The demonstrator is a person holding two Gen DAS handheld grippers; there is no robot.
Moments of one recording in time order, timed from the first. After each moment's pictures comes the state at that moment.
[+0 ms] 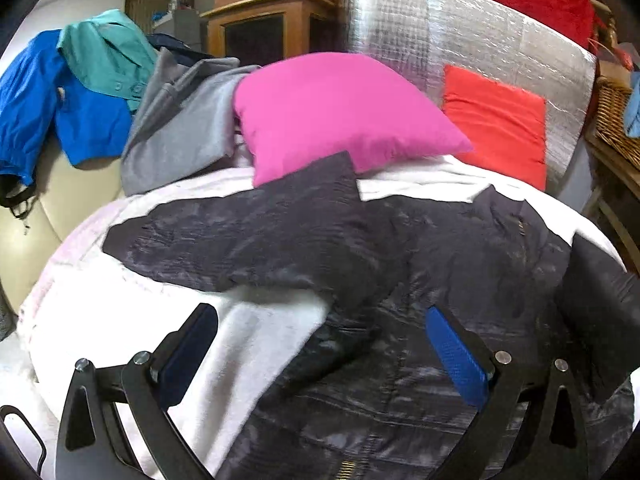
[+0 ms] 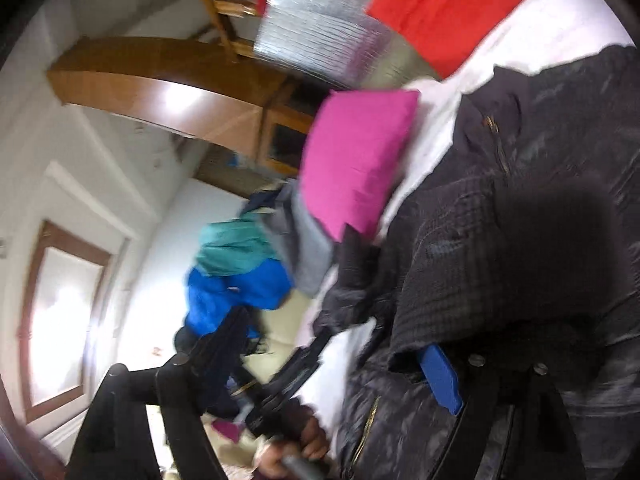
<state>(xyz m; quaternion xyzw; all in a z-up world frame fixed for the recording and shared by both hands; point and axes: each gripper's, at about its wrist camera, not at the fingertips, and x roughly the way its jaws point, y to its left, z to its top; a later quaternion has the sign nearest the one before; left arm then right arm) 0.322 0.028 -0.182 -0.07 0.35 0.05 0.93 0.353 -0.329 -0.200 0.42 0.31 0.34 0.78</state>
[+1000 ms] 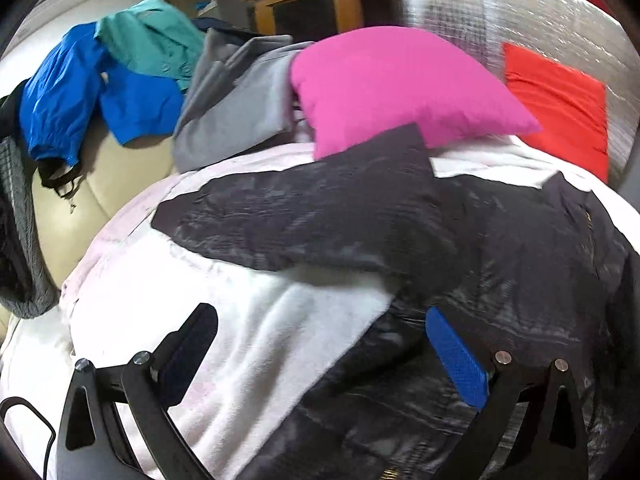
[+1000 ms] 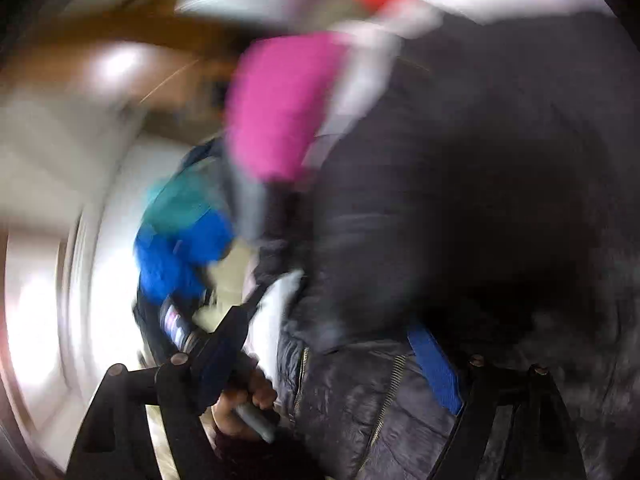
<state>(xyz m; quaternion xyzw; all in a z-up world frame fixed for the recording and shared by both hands) 0.330 0.049 -0.199 -0.05 0.38 0.18 0.91 0.384 -0.336 -0.281 0.45 0.47 0.24 0.72</state>
